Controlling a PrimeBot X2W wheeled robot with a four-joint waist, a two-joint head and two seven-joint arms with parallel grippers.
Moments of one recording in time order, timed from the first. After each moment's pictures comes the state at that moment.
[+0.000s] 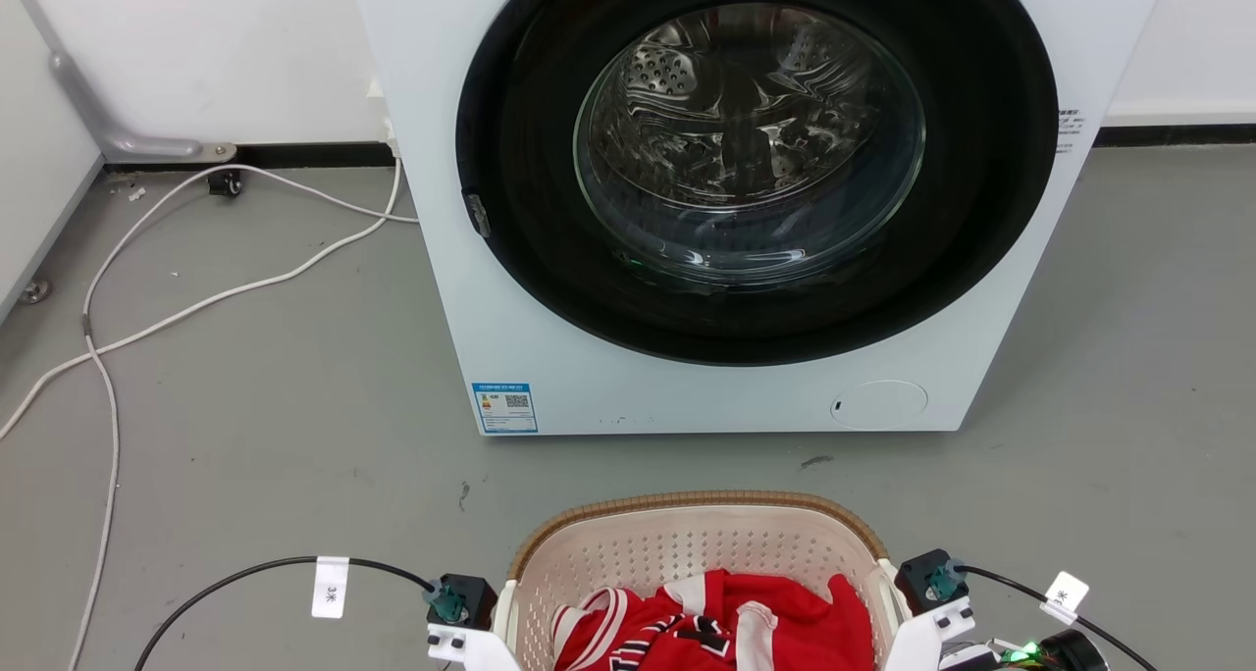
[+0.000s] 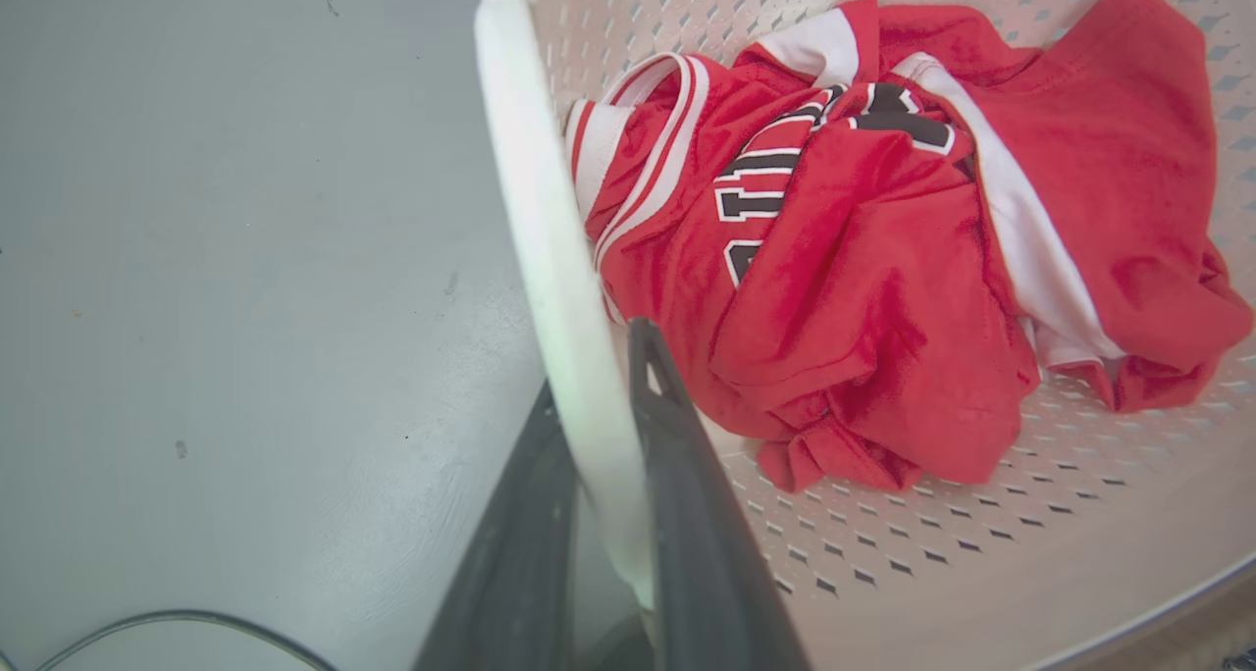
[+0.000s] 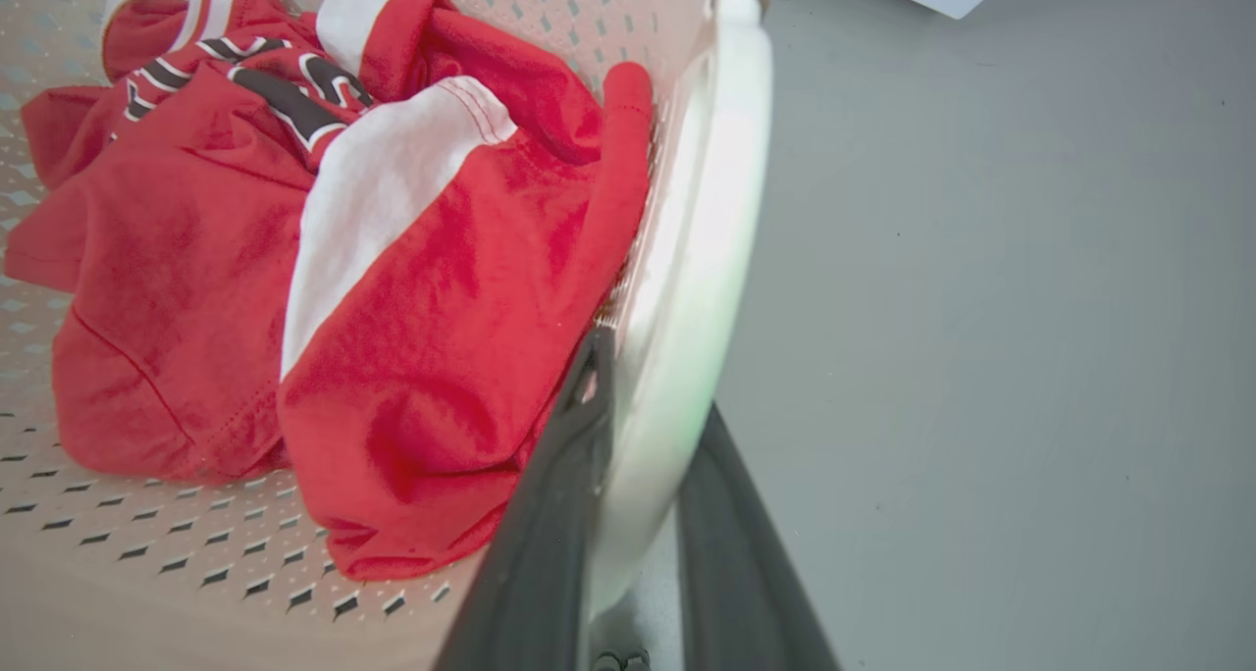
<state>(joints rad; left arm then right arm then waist) -0.46 0.12 -0.96 1.21 -0.93 -0.13 0.04 -0.47 -0.09 0.65 1.29 0.37 0.13 0.05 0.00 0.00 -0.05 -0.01</state>
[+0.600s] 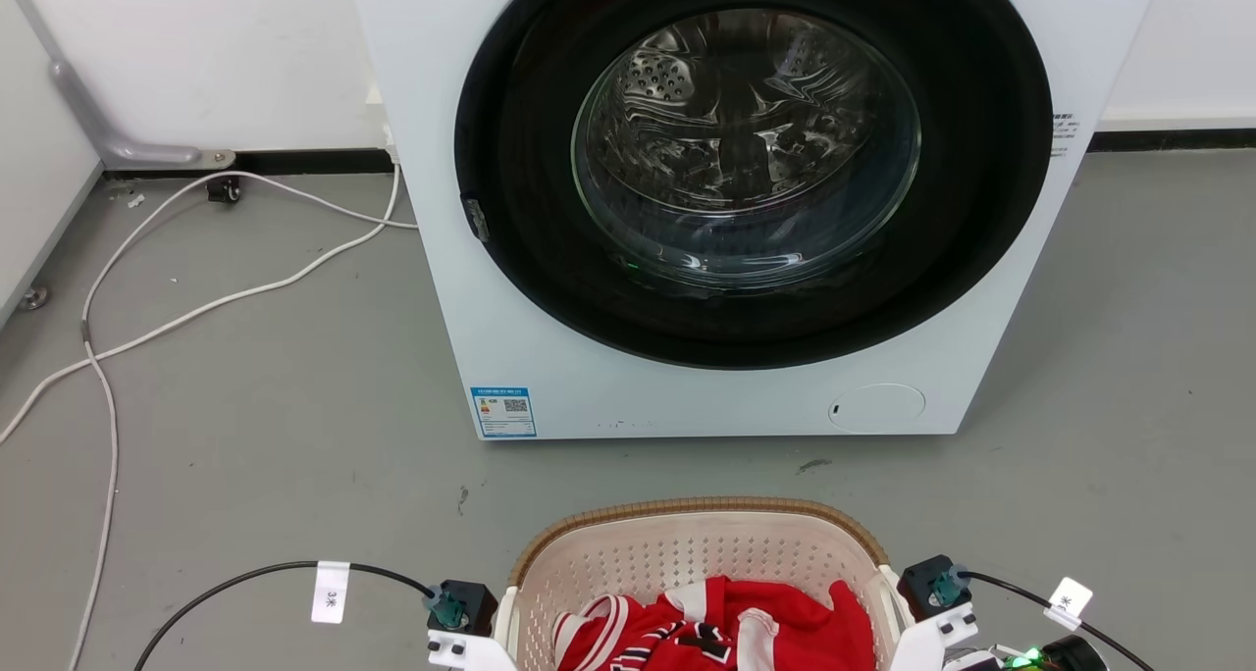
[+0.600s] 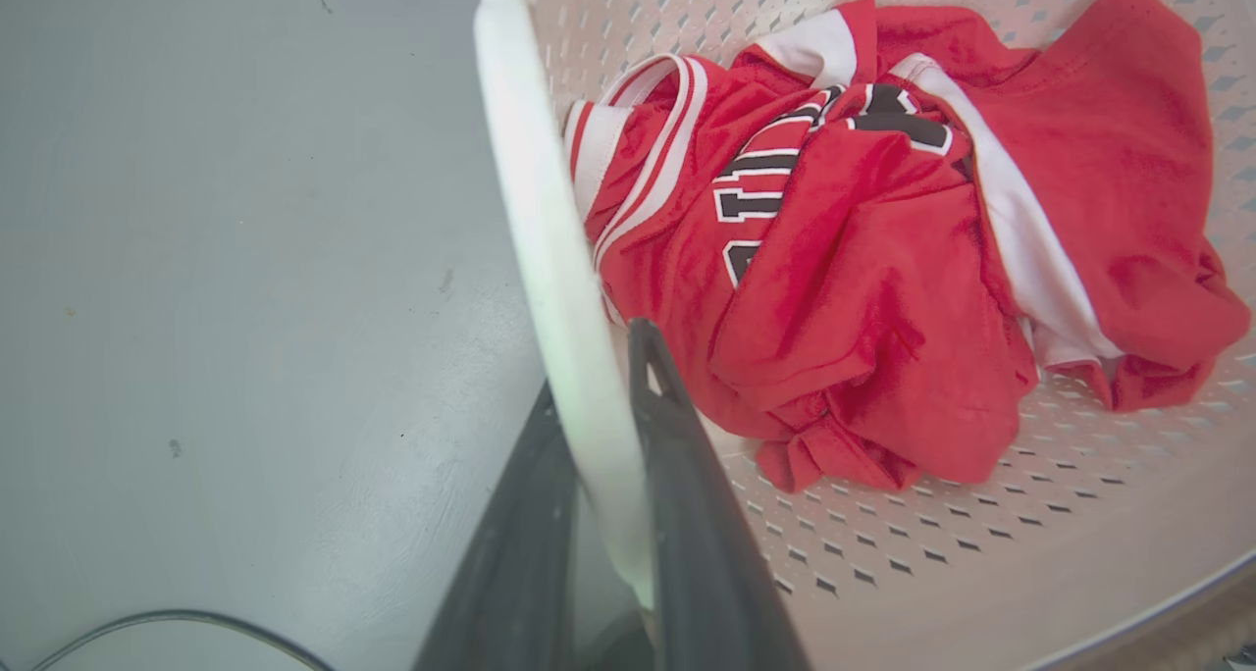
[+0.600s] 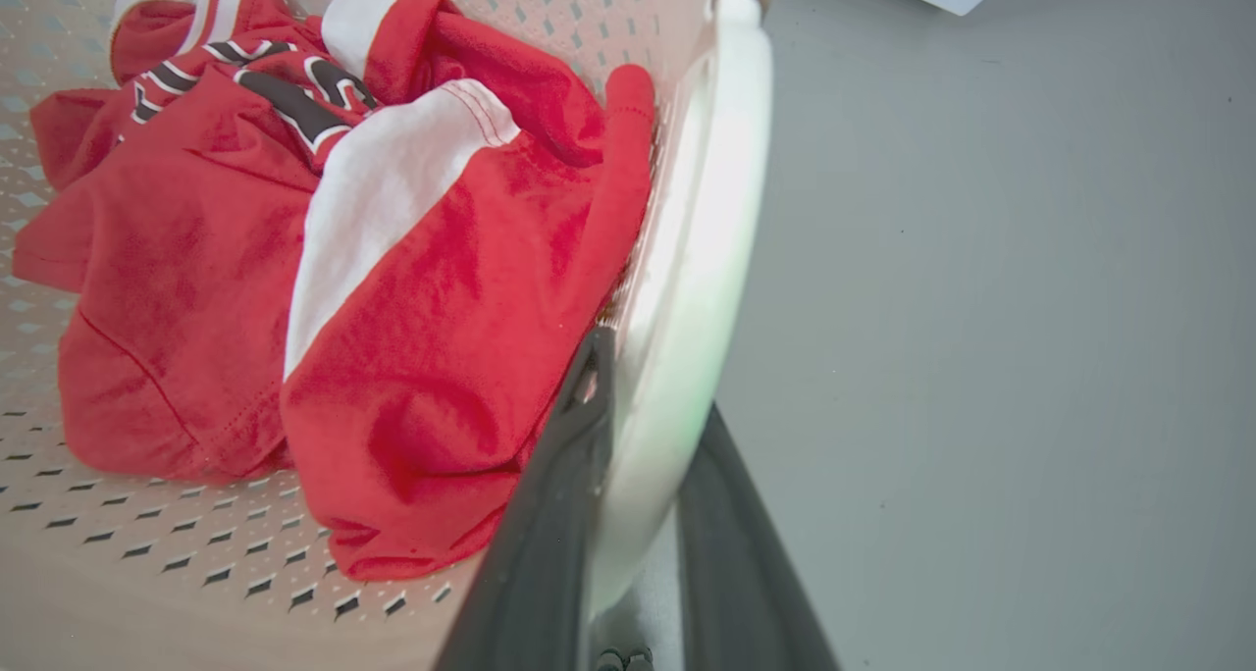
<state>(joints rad) -0.47 0.12 -1.01 1.22 -0.98 -0.13 0.03 -0.47 -0.11 0.74 1.29 0.47 0.13 0.04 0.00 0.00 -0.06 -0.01</state>
